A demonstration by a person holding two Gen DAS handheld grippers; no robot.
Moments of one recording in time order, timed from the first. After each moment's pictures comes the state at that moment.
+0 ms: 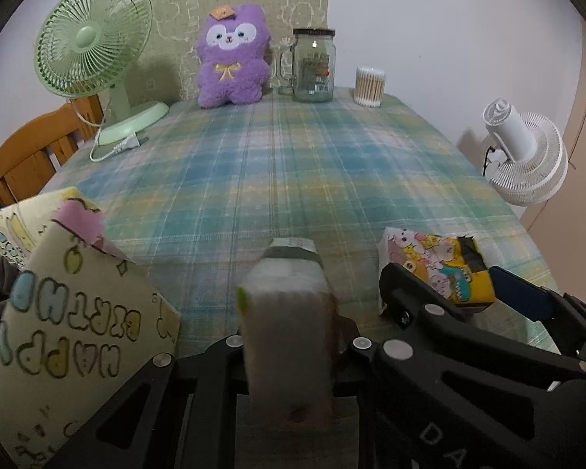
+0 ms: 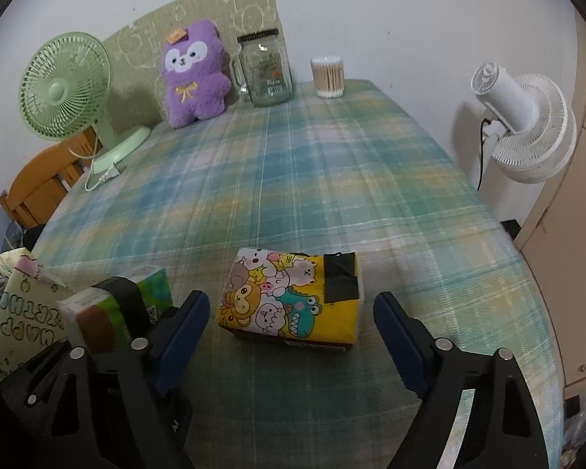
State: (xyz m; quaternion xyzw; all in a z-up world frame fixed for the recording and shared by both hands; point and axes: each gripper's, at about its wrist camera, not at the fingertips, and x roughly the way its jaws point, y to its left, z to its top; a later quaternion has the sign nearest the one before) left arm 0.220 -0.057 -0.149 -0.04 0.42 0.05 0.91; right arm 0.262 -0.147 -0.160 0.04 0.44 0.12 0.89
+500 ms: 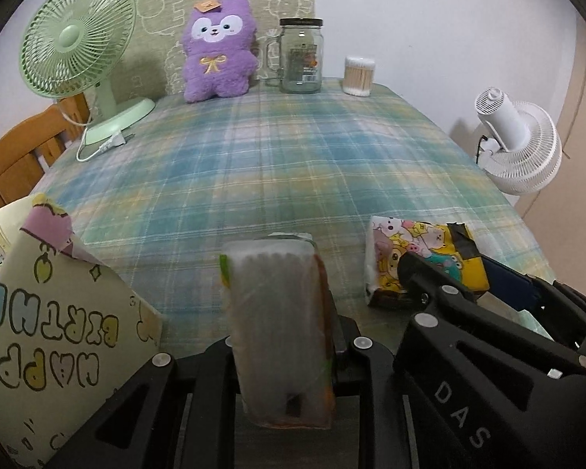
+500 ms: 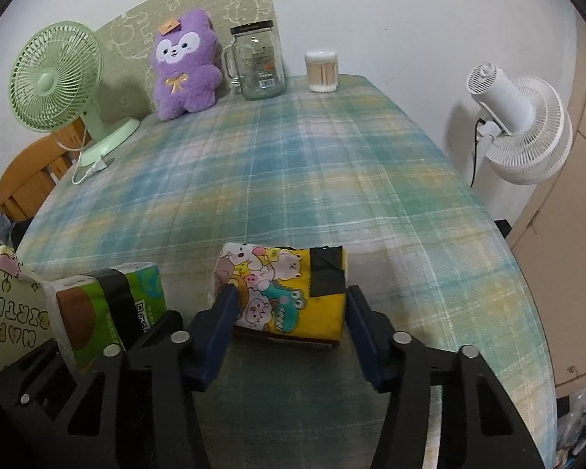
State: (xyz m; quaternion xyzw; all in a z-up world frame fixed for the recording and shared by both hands) left arm 0.223 -0.061 -0.151 -0.03 0.43 0.03 0.90; right arm 0.261 -0.151 -0.160 0.02 0.43 0.10 0.90
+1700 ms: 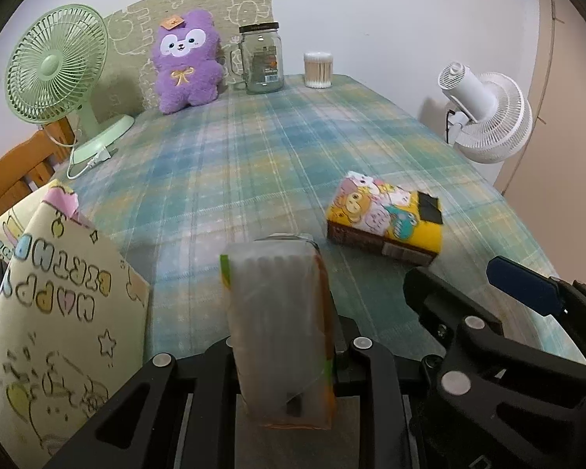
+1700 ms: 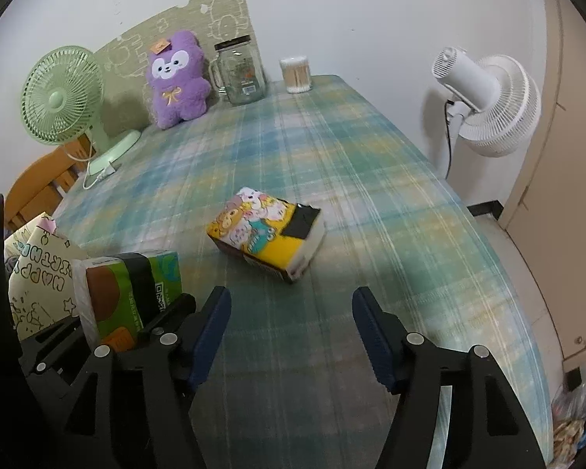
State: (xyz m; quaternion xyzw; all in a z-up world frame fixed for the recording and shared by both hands) left arm 0.197 -0.086 -0.146 0.01 0.43 0.00 0.90; right arm 0.208 -0.180 -0.150 0.05 0.43 0.10 0.90
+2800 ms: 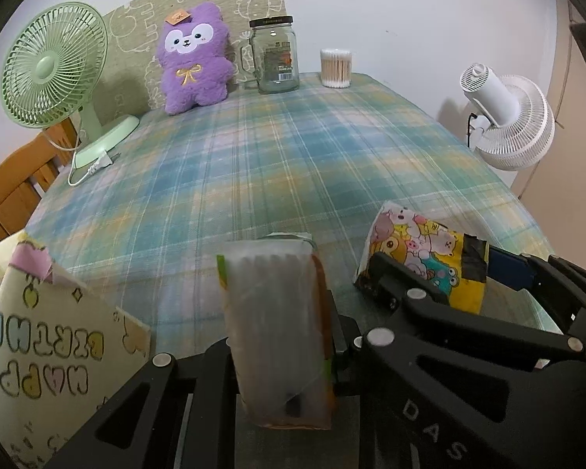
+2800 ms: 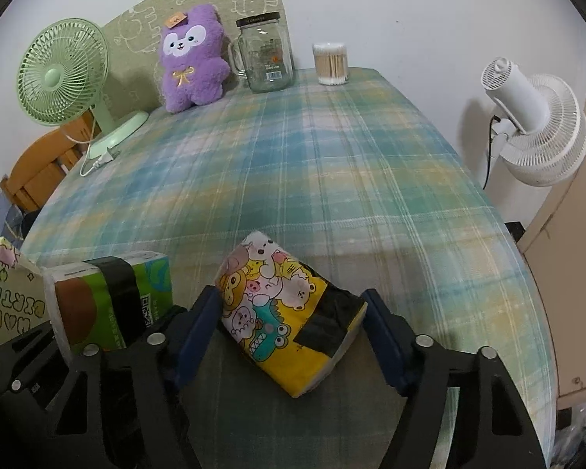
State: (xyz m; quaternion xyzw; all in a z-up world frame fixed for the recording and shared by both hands) left arm 0.225 -0.080 -0.149 0.02 0.44 0.02 0.90; right arm 0.268 -0.159 -0.167 0.01 0.44 0.13 0.89
